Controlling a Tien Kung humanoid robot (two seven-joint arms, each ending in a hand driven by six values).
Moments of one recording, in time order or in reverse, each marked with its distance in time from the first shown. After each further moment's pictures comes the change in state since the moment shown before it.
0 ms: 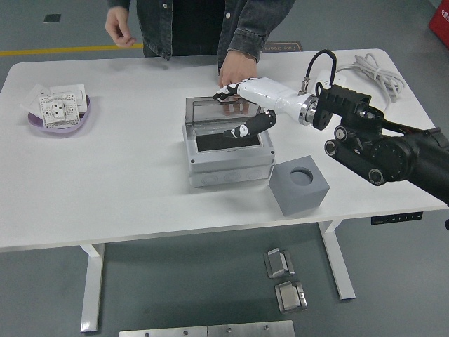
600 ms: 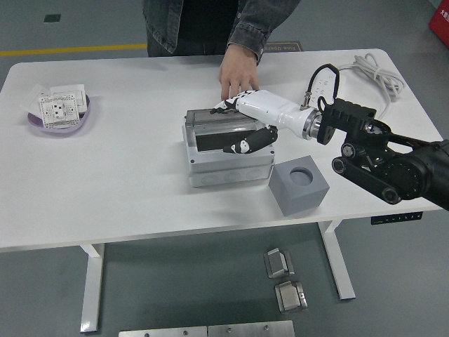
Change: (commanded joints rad) left arm 0.009 -0.004 0.004 0.001 -0.014 0.002 -0.002; right arm -0.084 -0.091 0.049 0.198 -0.079 -0.022 -0.027
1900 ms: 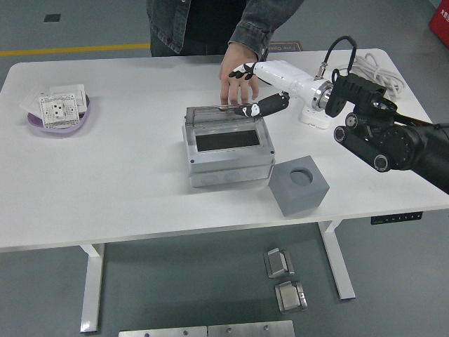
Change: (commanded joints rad) left arm -0.017 -0.001 0.002 -0.004 0.006 -0.003 -0.001; right arm 0.105 0.093 -0.054 -0.350 0.165 -0.021 0.057
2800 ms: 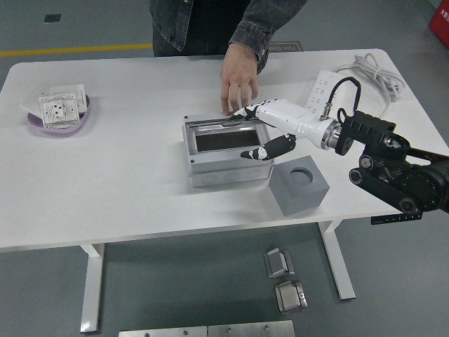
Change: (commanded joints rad) left arm 0.010 0.001 0.068 -0.010 -0.078 0.004 -0.037; right arm -0.166 -0.163 0.046 0.358 -0.131 -0.017 -0.044
